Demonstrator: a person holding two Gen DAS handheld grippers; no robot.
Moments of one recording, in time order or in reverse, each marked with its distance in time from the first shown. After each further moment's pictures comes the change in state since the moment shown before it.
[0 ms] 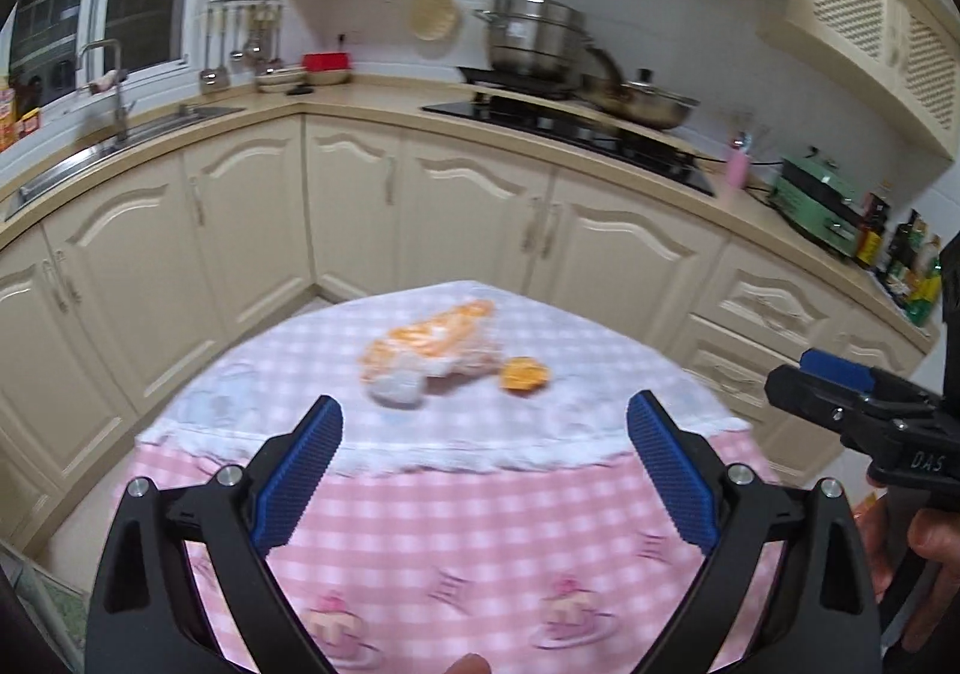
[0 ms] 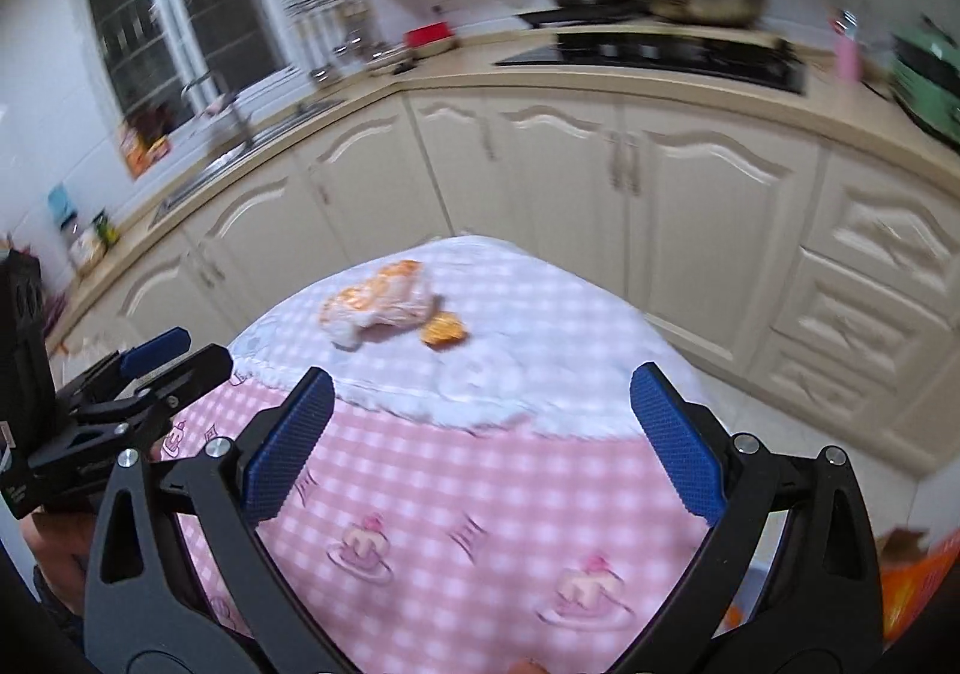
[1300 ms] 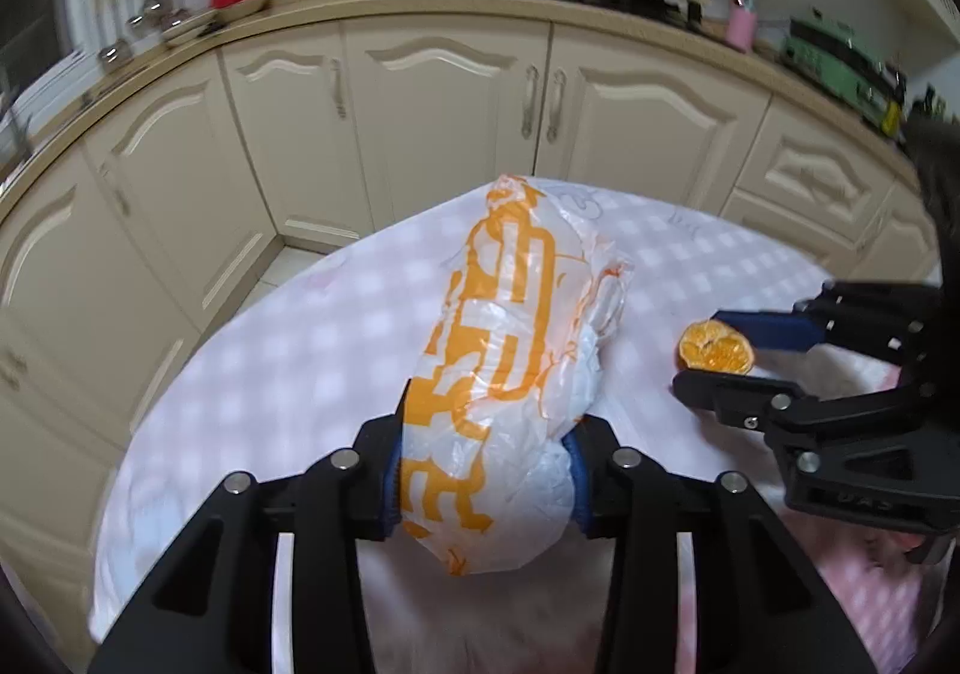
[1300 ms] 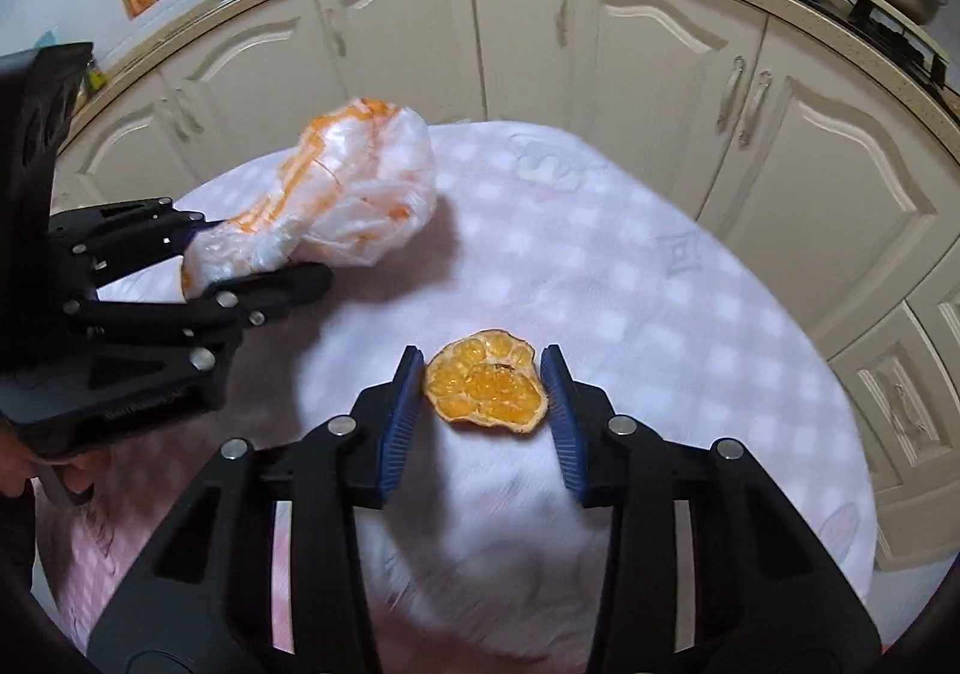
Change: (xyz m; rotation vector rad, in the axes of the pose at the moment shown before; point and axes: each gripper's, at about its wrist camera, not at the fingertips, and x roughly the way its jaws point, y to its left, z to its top) left arm 0.178 0.054 0.005 0.179 0.251 -0.061; right arm 0.193 0.017 -0.003 -0.201 0.279 0.024
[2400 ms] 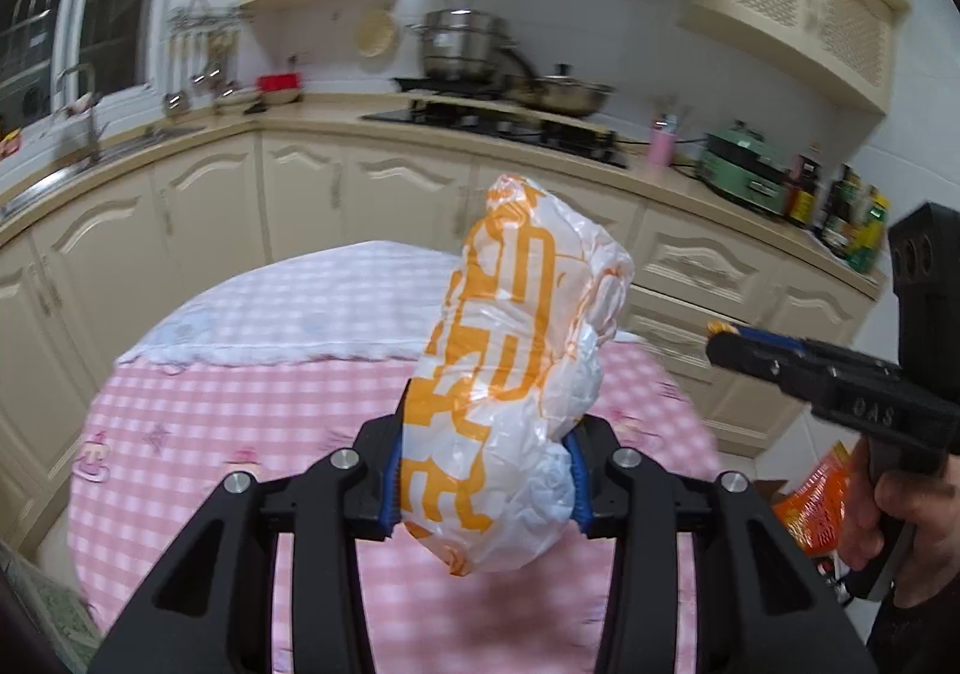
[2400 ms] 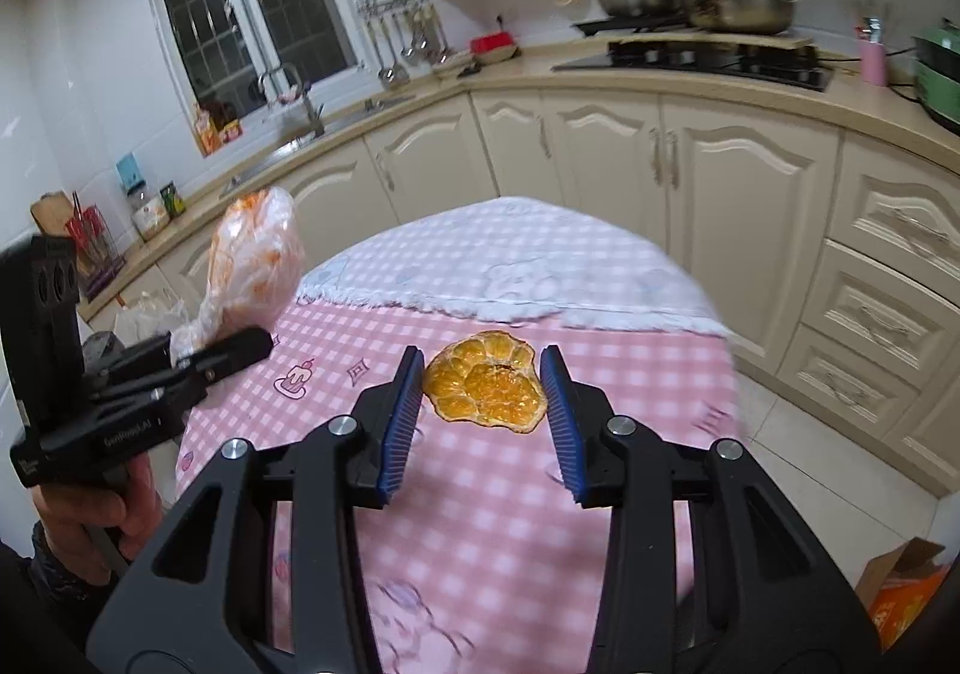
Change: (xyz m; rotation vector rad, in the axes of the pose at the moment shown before) left arm -0.229 -0.181 -0.135 -0.072 -0.300 -0.039; right arm -0.265 -0.032 -0.185 0.178 -0.377 0.088
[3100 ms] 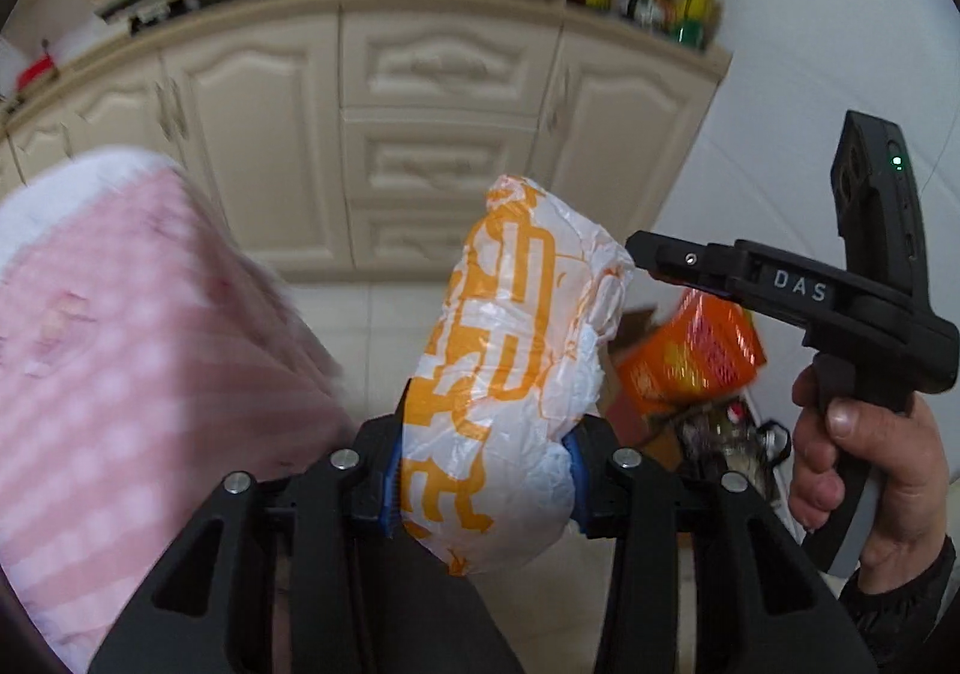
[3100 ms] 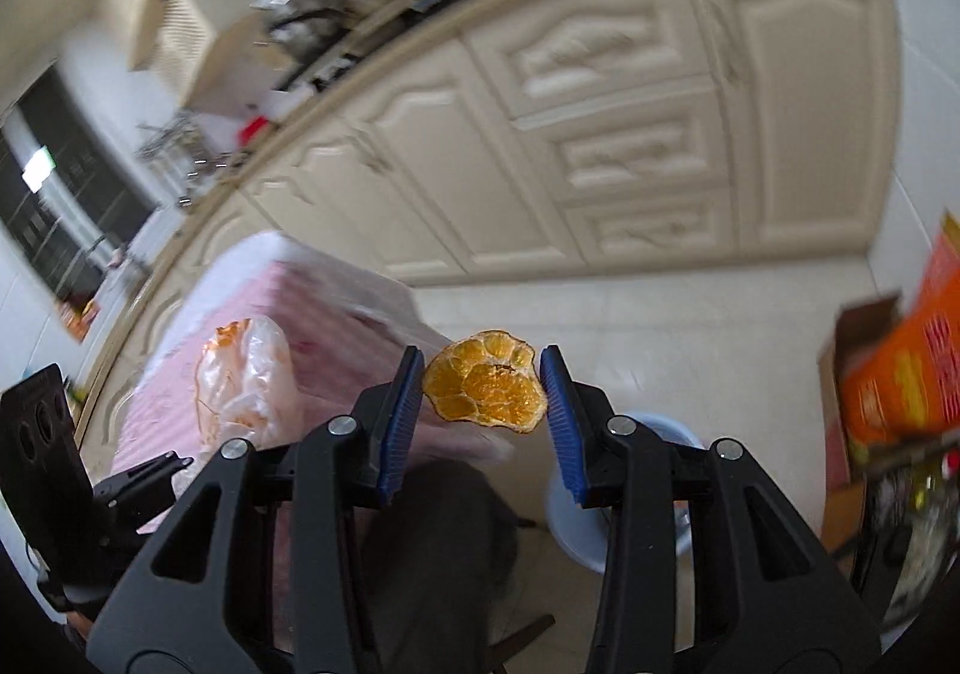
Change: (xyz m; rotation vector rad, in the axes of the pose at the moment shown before) left arm 0.147 -0.285 -0.127 0.279 0.367 -0.353; right arm -0.113 -0.261 -0.177 0.562 -0.024 -0.292
